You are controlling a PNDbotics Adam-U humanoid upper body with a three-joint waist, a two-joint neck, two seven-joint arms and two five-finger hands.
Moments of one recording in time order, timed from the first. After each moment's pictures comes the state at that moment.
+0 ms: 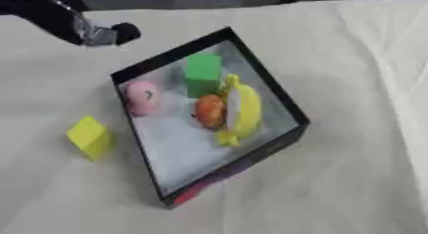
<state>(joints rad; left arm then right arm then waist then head) -0.77 0.92 -0.17 -1.83 -0.19 -0.25 -0.56 -0.36 -0.61 -0.20 -1.98 -0.43 0.03 -0.15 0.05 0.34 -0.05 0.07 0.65</state>
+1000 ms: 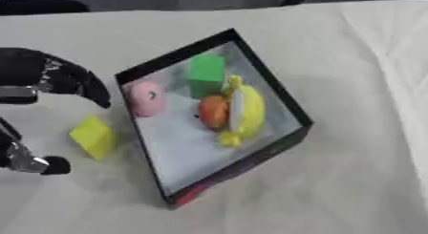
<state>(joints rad) -0.40 1.12 -0.13 -1.99 -0.28 -0.35 -0.70 -0.36 -0.62 -0.20 -1.98 -0.42 0.02 -0.16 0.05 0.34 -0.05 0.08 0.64</state>
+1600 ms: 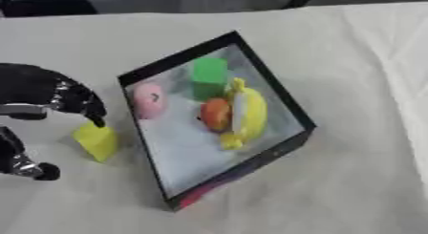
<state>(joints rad) -0.38 1.13 -0.15 -1.94 -0.37 -0.34 -0.74 -0.35 -0.62 -0.20 -1.98 -0.41 0.02 -0.16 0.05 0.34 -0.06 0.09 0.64</state>
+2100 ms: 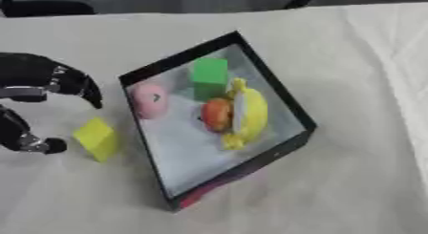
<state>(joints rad) -0.46 1.10 -0.18 -1.81 -0.37 -0.35 -0.67 -0.35 -0.62 -0.20 -1.98 -0.41 0.03 -0.15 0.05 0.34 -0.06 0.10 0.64</state>
